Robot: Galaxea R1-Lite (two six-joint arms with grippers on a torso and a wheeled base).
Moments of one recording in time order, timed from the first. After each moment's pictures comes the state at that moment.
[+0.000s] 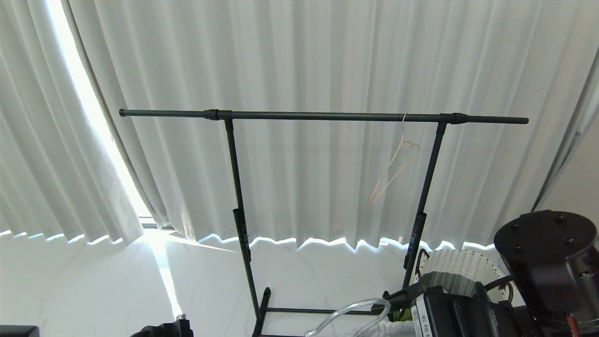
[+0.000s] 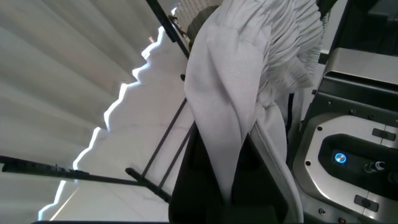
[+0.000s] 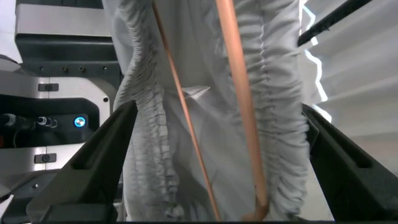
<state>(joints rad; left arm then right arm) -1.17 1.20 -0.45 -0.25 0.14 0.24 1.03 1.44 -0.72 -0.03 0.29 -0.42</state>
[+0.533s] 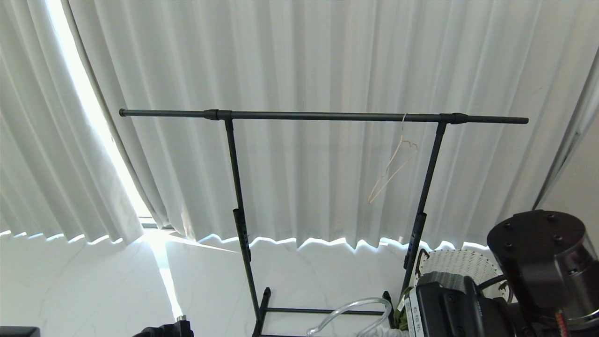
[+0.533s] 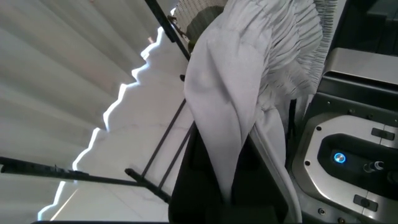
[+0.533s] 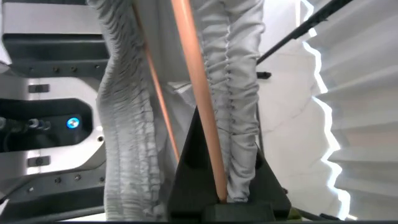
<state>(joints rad) -1.17 1.20 -0.45 -0.26 0.14 0.24 1.02 1.45 -0.72 -0.05 0.26 -0.42</state>
